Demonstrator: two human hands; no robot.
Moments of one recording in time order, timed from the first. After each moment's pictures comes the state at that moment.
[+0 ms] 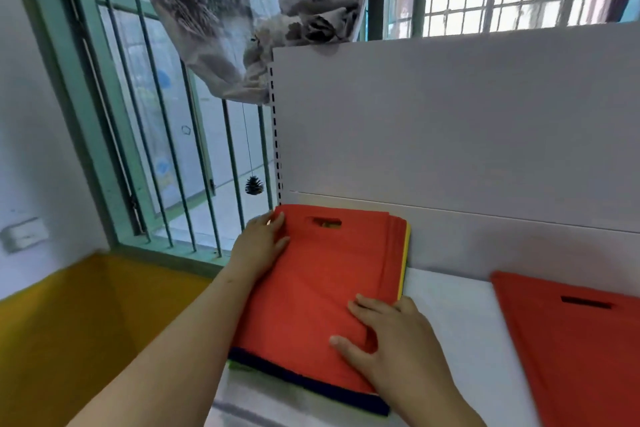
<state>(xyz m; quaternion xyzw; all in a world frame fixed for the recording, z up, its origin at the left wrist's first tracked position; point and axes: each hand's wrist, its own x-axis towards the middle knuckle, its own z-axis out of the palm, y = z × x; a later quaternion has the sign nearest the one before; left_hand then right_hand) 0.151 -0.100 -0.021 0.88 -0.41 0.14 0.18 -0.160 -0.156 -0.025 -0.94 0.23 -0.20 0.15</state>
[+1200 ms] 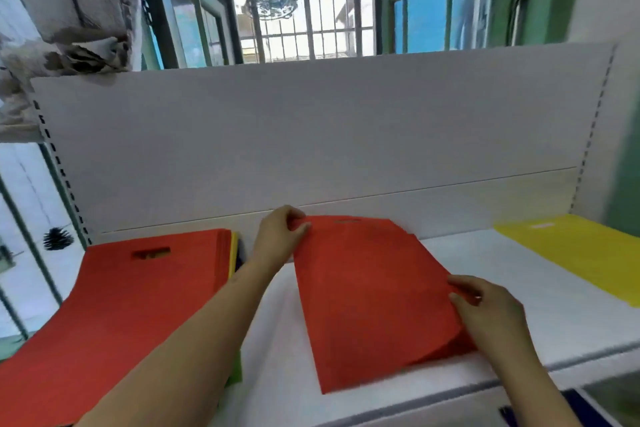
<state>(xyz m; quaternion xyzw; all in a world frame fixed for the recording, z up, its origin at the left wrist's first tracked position) -0.113 -0.296 0.016 0.68 -0.57 -0.01 0.45 -0.447 -0.276 -0.046 -0.65 0.58 -0.44 0.23</state>
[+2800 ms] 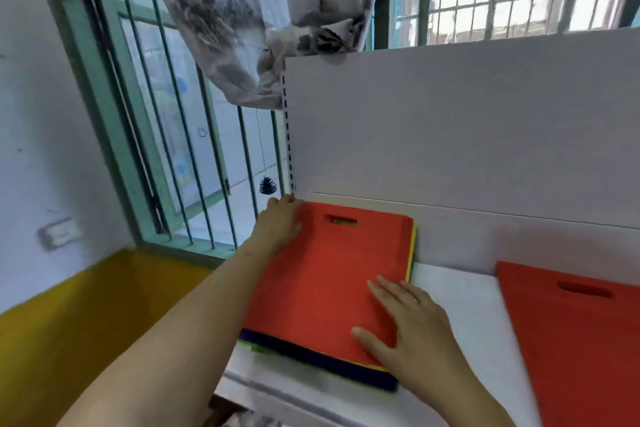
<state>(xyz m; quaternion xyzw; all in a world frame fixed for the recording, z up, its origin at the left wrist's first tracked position) 0.126 -0.103 0.032 0.88 -0.43 0.14 0.13 -0.180 -0.162 -0.024 -0.94 0.23 -0.18 0.16</state>
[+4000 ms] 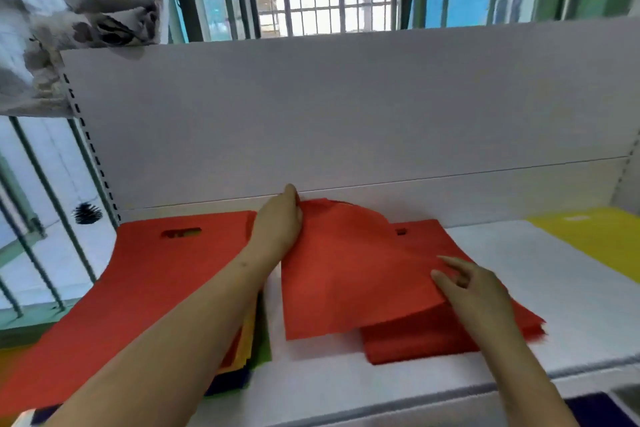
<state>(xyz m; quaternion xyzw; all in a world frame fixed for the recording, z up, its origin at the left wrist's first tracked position) -0.076 -0.277 0.020 0.75 -0.57 0.15 0.31 -0.391 -0.266 -0.034 -0.66 0.54 -0.43 0.30</state>
